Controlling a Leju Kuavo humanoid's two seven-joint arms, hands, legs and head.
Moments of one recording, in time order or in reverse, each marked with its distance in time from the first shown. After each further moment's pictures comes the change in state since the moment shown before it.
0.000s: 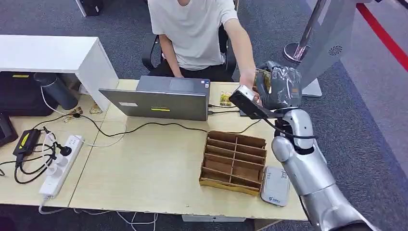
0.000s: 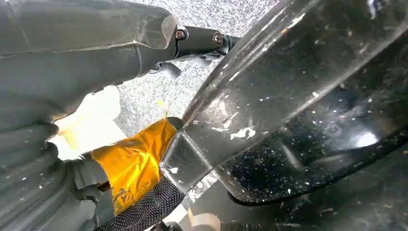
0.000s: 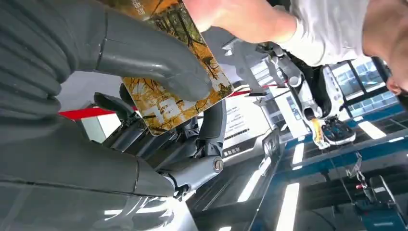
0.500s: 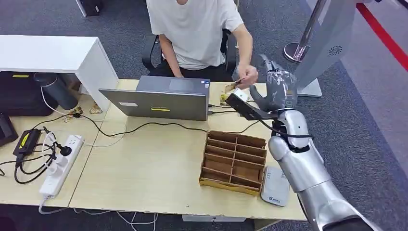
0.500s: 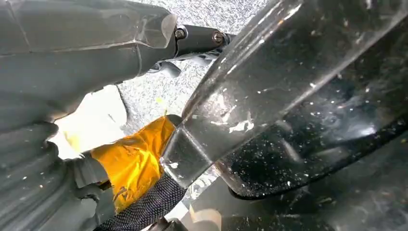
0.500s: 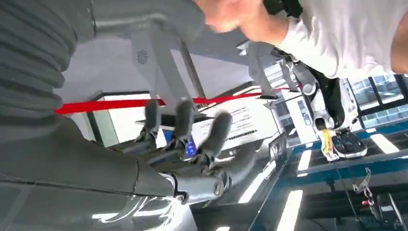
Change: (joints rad) left arm -0.002 -0.001 0.000 0.000 -0.008 -0.016 -0.005; right arm -0.003 0.011 -0.001 0.101 0.071 -0.026 0.000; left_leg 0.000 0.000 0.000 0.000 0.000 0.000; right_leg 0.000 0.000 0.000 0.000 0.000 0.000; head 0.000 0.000
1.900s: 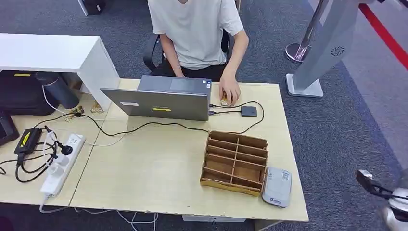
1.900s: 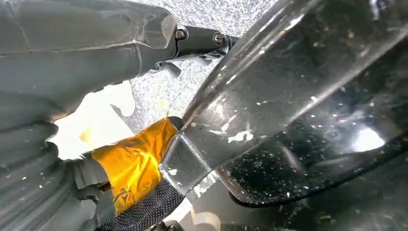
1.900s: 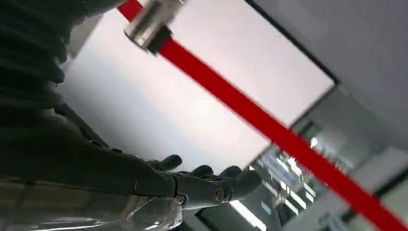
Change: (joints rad) left arm -0.008 0.004 0.000 0.000 0.010 -0.010 0.045; right arm 0.471 -0.508 -0.501 0.312 0.440 0.433 0.444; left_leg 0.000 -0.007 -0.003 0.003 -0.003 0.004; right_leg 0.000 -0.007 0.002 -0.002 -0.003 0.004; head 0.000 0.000
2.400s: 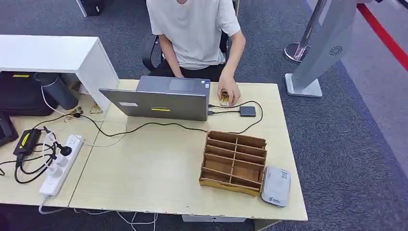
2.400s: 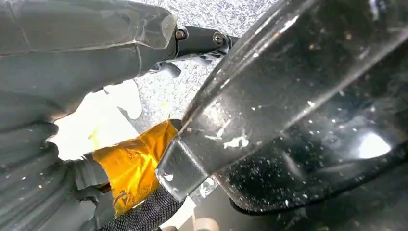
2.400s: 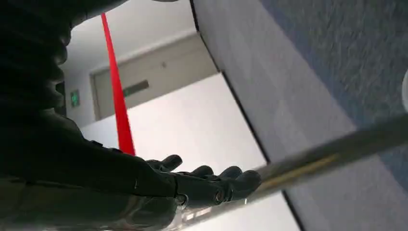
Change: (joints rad) left arm -0.006 0.000 0.000 0.000 -0.004 0.007 0.036; right arm 0.149 0.182 -0.246 0.424 -0.098 -0.024 -0.063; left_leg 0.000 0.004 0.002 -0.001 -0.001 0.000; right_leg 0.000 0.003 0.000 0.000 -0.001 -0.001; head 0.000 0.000
